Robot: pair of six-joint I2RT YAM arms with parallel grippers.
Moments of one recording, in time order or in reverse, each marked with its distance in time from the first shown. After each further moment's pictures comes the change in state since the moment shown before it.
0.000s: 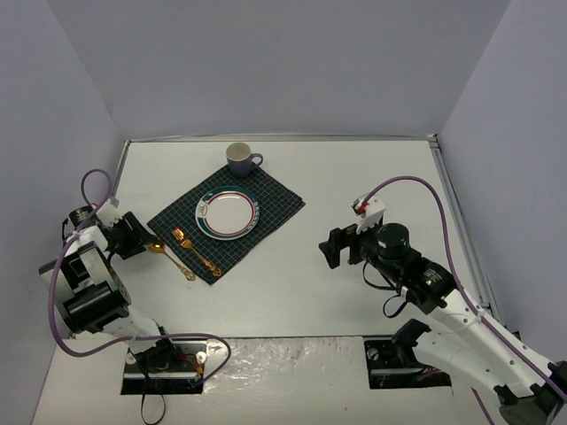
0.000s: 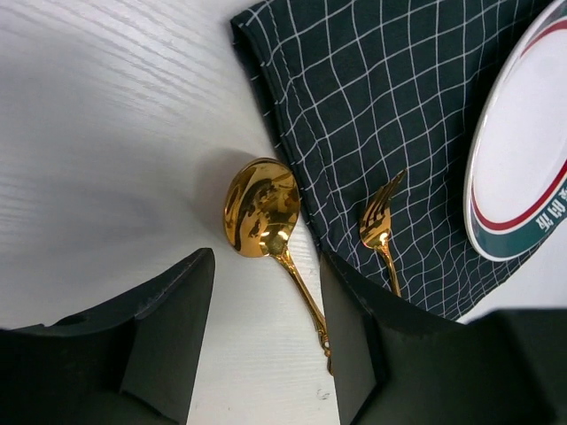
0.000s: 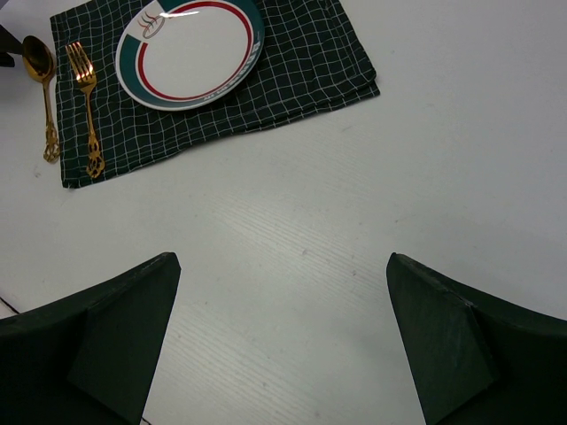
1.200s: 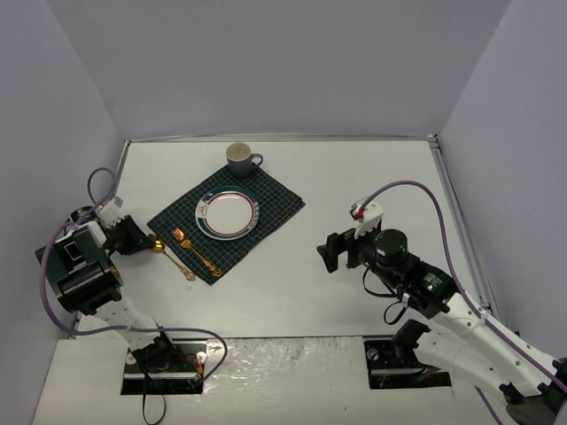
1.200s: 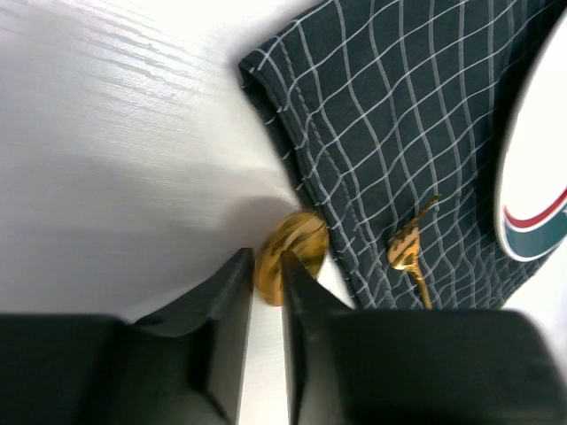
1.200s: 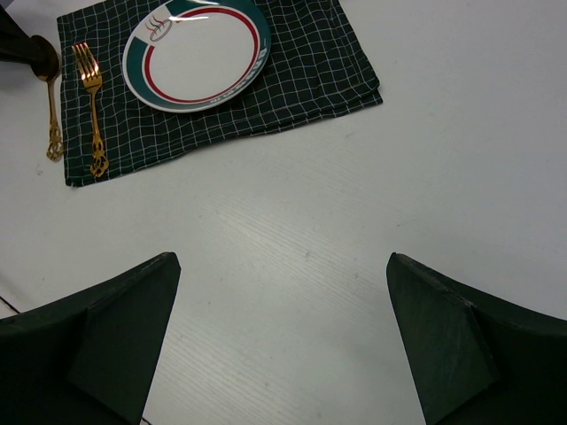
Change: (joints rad) left arm 0.008 0.172 0.063 0.039 0.085 0.117; right arm 0.091 -0.027 -0.004 -0.001 0.087 -0.004
